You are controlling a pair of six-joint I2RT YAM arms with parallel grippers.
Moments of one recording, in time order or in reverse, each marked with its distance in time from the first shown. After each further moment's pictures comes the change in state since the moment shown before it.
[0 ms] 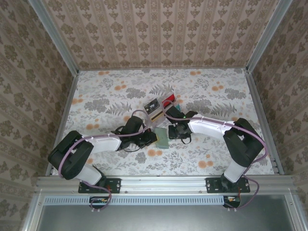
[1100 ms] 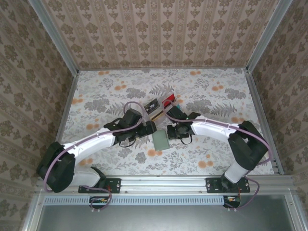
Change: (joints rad) left arm 0.026 -0.177 0.224 -0.558 -0.417 0.155; right arm -0.002 -0.131 -0.036 0.029 -0.027 -0.045
